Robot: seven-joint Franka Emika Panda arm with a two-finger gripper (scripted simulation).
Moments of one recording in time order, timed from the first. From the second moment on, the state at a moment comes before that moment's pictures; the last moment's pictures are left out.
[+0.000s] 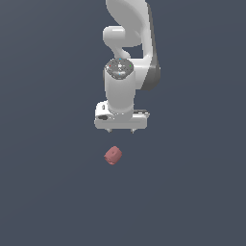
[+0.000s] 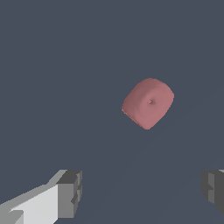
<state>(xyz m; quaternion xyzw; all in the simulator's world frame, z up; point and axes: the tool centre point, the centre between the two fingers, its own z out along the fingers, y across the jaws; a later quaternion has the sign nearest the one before) -0.006 -0.008 0.165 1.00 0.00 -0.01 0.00</state>
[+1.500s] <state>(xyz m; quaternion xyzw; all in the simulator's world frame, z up) 0.021 -0.002 0.161 1.00 -0.08 0.00 -0.01</state>
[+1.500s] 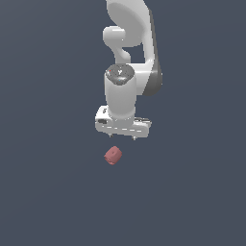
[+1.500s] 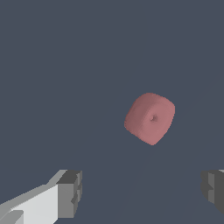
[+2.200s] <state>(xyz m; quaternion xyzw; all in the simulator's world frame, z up) 0.045 -0.034 0.114 0.96 -0.28 0.00 0.00</state>
